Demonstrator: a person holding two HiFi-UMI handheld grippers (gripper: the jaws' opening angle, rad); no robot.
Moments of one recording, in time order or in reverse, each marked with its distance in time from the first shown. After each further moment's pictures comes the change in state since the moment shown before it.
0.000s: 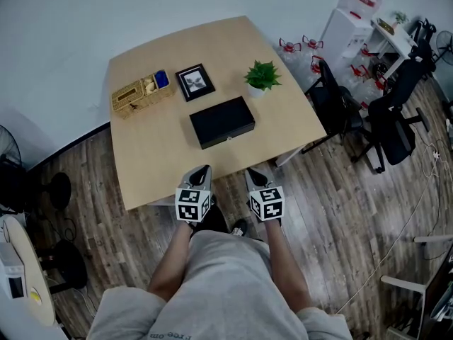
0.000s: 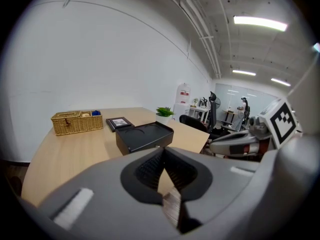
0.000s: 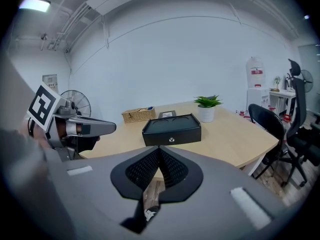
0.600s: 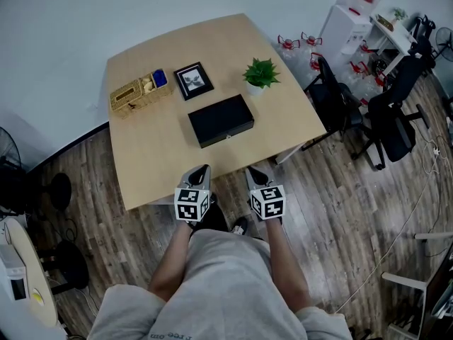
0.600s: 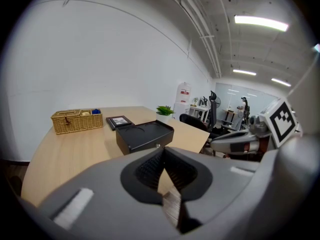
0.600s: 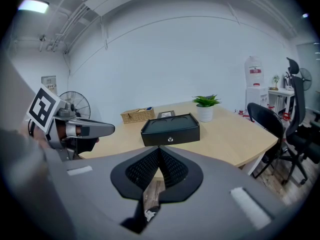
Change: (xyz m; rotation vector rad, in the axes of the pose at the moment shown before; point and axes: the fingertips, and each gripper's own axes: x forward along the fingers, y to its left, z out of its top) left arm 0.000 -0.001 -0.002 -0.004 0.008 0.000; right arm -0.003 -0.005 -0.001 0.015 -0.005 -0.005
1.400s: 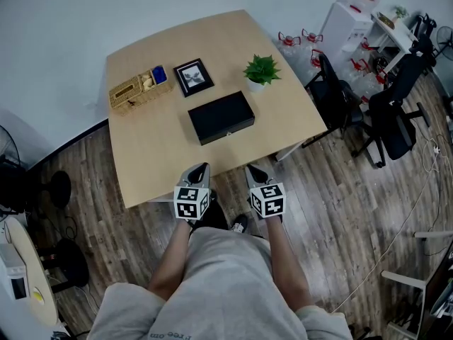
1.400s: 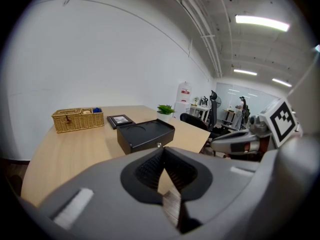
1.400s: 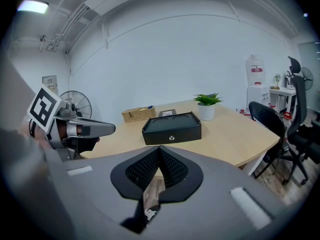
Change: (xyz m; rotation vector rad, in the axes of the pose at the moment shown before) left arm 0.001 0.005 -0.006 -0.005 0.010 0.004; right arm 0.005 0.003 -0.003 -0.003 0.012 0.012
